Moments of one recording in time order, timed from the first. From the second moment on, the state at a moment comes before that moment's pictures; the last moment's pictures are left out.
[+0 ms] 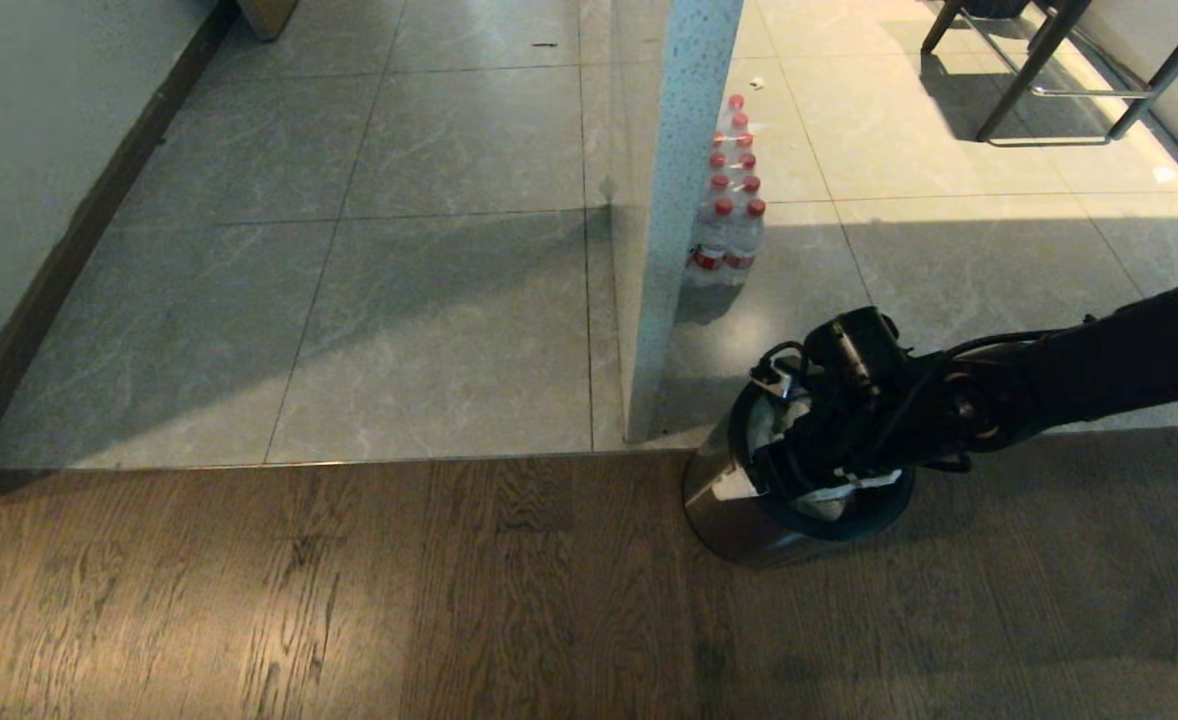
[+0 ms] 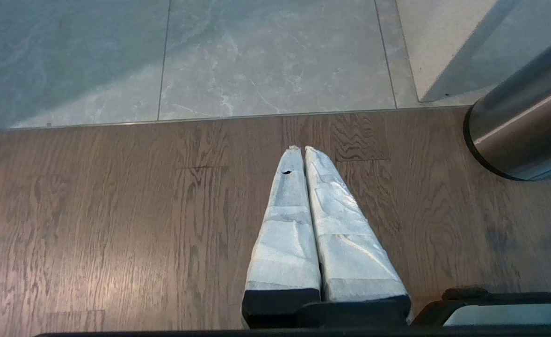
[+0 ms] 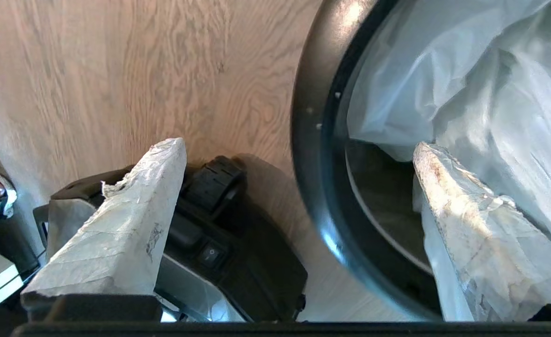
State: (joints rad) left arm 0.00 0.00 0.00 0.00 0.00 0.00; right arm 0.36 2.05 -1.26 0.08 0.23 -0.03
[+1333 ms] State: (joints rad) left arm 0.00 0.00 0.00 0.00 0.00 0.00; right arm 0.37 2.23 -1.30 -0.09 0.13 -0.10
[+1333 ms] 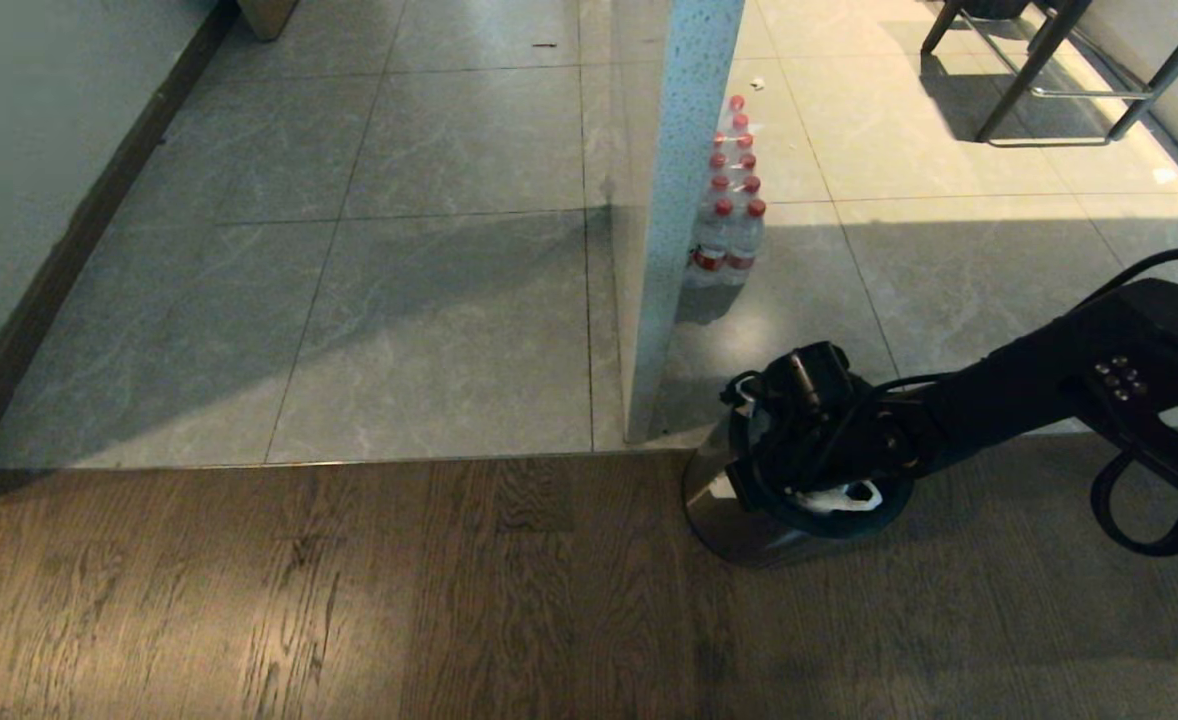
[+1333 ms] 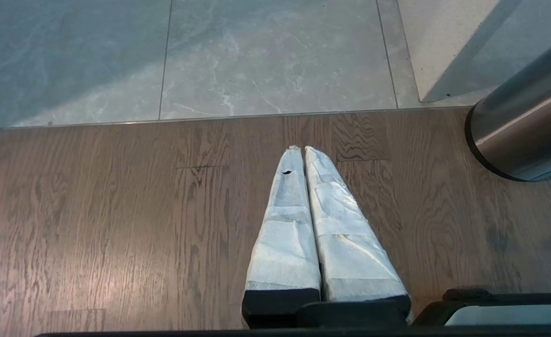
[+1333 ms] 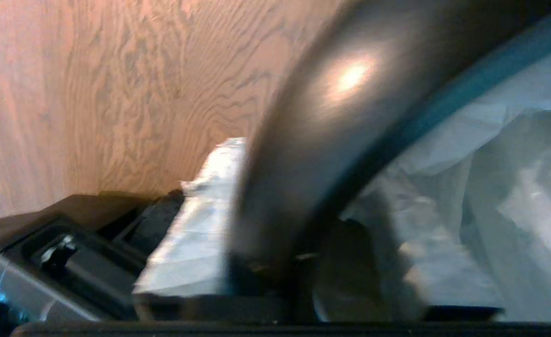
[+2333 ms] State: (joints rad) left arm 0.00 0.00 0.00 0.00 0.00 0.00; right arm 0.37 1.91 -1.18 0.00 0.13 -0.22
